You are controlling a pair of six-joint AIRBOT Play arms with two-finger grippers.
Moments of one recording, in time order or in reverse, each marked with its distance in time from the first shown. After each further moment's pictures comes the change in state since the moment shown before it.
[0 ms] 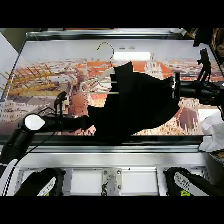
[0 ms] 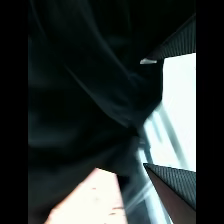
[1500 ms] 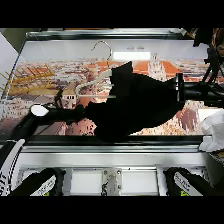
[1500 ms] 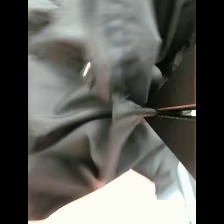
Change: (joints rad) left arm 0.143 -0.247 0.103 -0.151 0.072 0.043; right arm 0.000 0.086 0.000 0.000 0.070 0.094
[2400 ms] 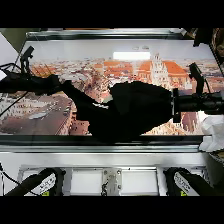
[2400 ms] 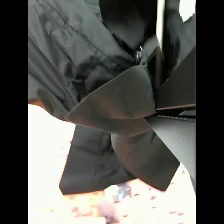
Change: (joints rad) left arm 0.168 -0.087 0.647 0.240 -0.402 0.052; right arm 0.023 0.064 -0.103 -0.234 0.042 0.096
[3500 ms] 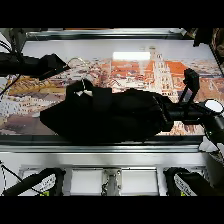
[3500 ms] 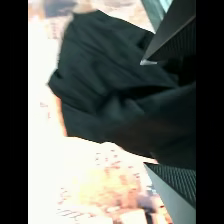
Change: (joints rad) left arm -0.028 -0.071 0.253 -0.046 -0.016 0.007; right arm 0.208 0.048 -0.187 0.492 -0.020 -0.004
